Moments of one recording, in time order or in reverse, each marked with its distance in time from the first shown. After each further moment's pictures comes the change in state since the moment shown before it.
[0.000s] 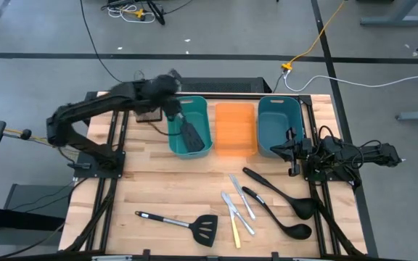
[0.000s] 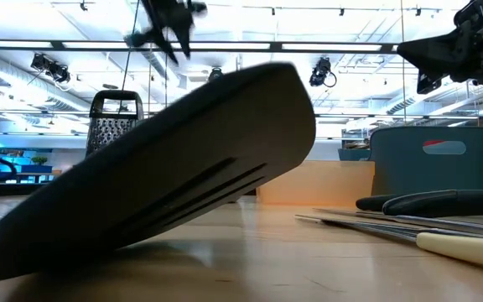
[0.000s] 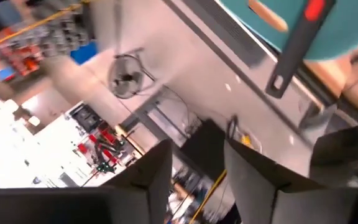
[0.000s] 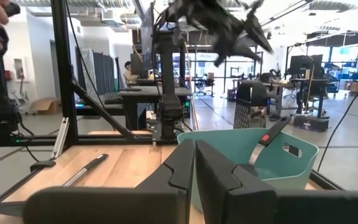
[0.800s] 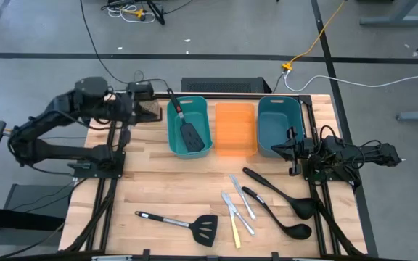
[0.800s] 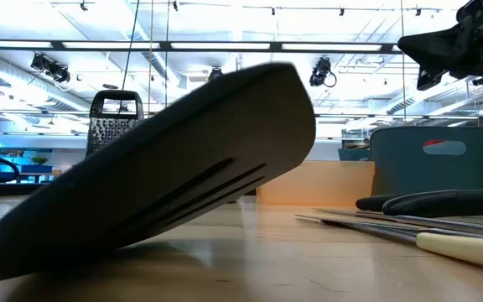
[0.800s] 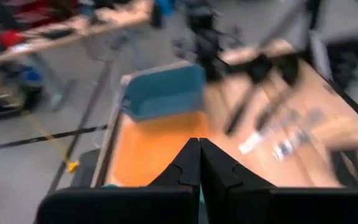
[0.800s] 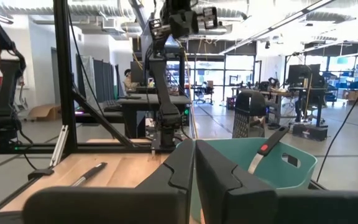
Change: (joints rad) left arm 0.008 -0.539 -0.261 0.202 0.901 -1.189; right arm 0.000 0.000 0.000 0.036 0.000 -0.013
